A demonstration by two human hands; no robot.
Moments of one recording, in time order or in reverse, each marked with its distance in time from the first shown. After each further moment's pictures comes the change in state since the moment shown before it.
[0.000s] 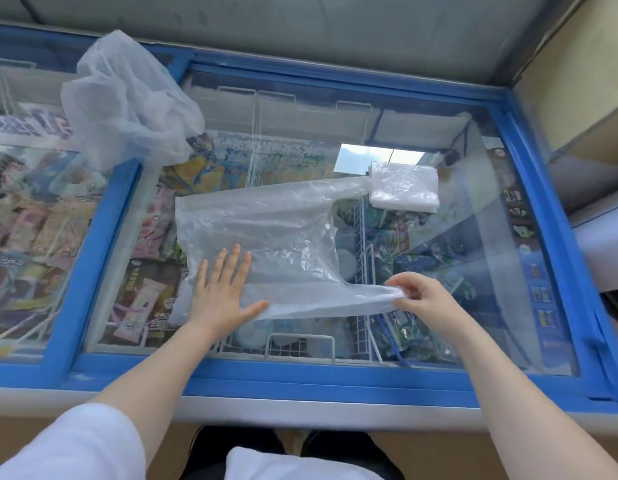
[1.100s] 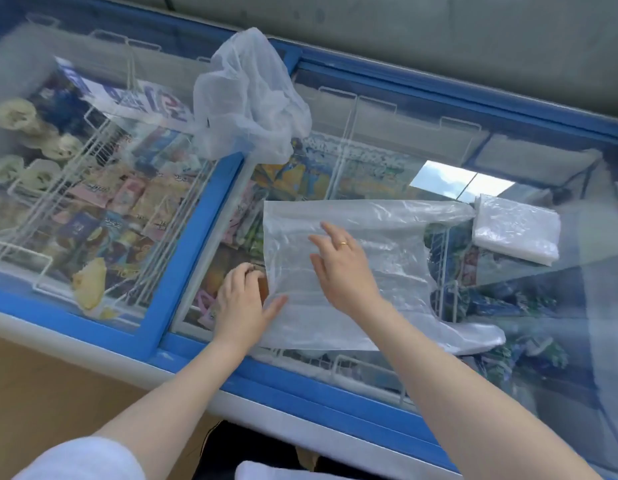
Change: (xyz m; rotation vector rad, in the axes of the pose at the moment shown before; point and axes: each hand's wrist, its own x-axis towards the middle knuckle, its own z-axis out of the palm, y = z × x) left_hand -0.035 -0.056 -0.017 -0.325 0.290 -0.387; right_hand 0.088 -0.175 0.177 -0.602 0.067 -0.589
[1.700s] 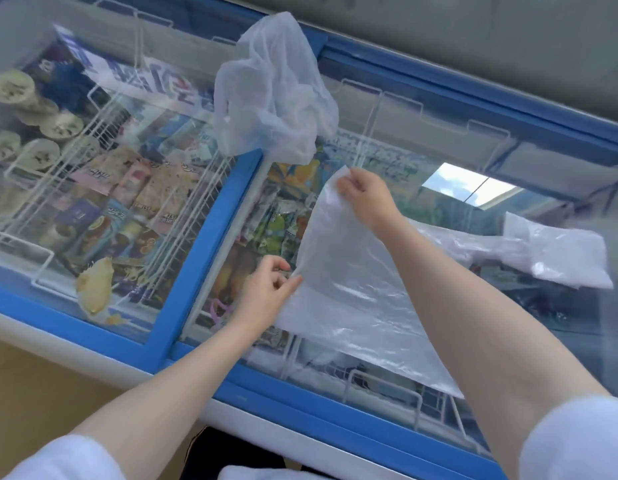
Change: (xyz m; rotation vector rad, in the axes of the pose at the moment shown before) left_hand 0.036 0.010 -0.027 -0.658 -0.196 -0.164; right_hand 0.123 0.015 -0.032 0.522 0.032 0.263
